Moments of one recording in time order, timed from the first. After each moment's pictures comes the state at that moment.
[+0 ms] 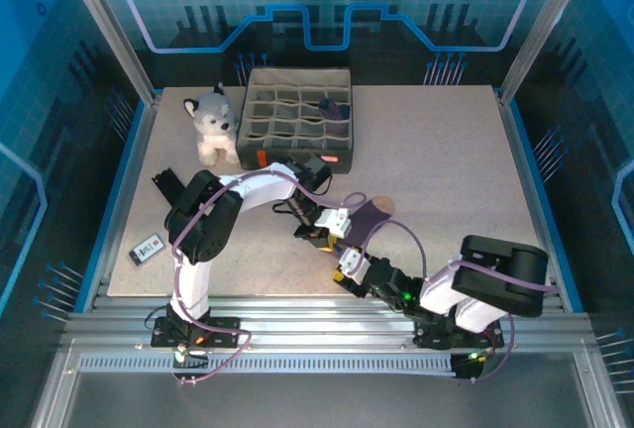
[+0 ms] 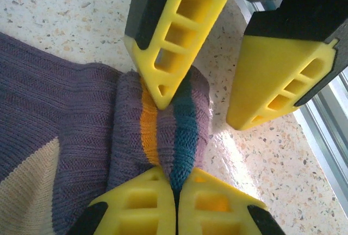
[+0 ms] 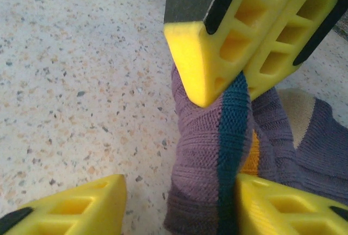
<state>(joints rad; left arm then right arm) -0.63 2.00 1.35 -0.92 0.71 1.24 1.15 1.57 0.11 0.96 0.32 -0.09</state>
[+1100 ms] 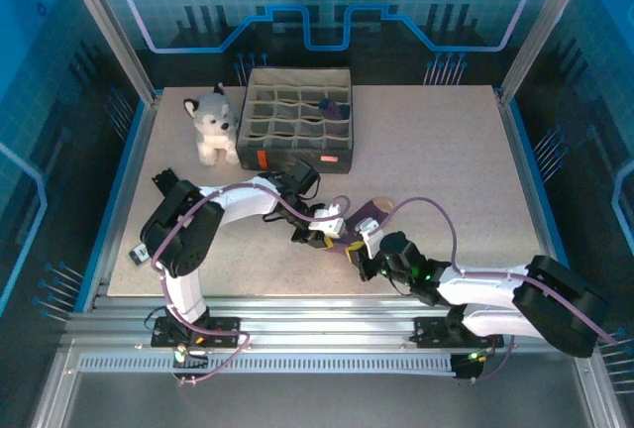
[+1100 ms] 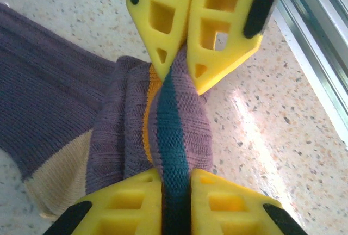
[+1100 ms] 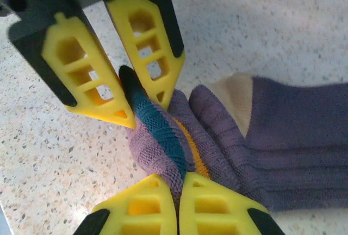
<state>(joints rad) -0.60 1.84 1.09 -0.54 0.73 1.11 0.88 1.17 0.20 0.40 0.01 0.27</state>
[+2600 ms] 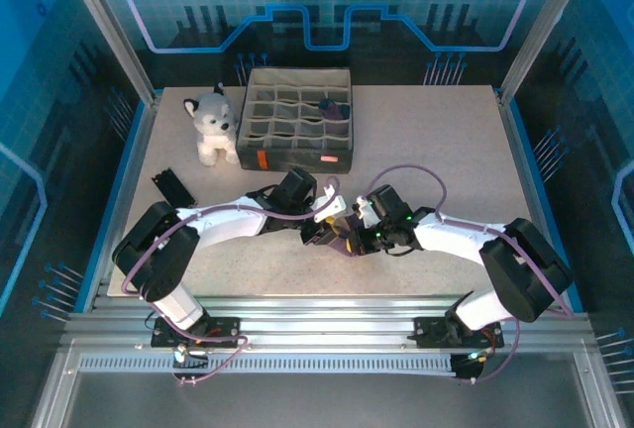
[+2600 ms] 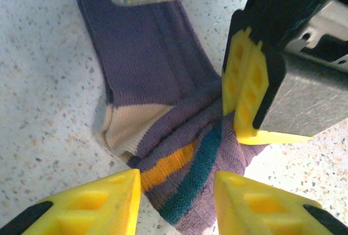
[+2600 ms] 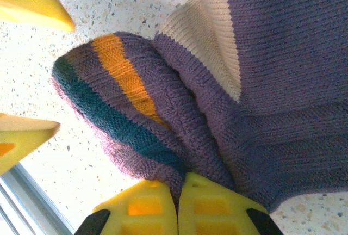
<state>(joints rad) -0.68 1.64 0.89 -0.18 0.42 0.31 0.61 1.47 0.65 -0.25 -0.39 0.42</state>
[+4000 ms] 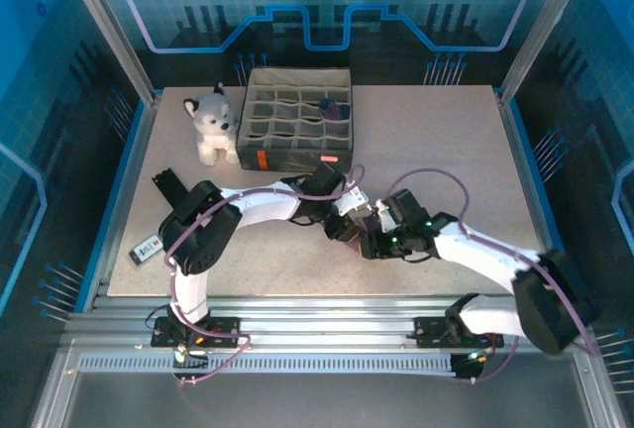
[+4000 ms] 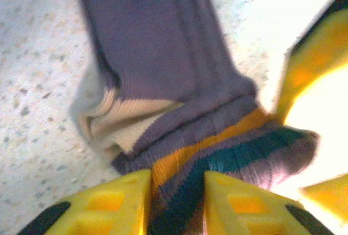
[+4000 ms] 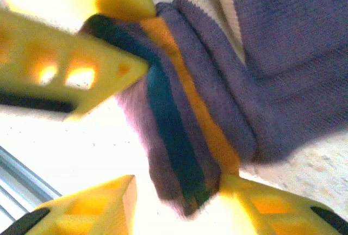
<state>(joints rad) -0.72 1.93 1.18 -0.34 0.47 0.13 0.58 1.20 0.58 -0.45 -0.30 0.45</state>
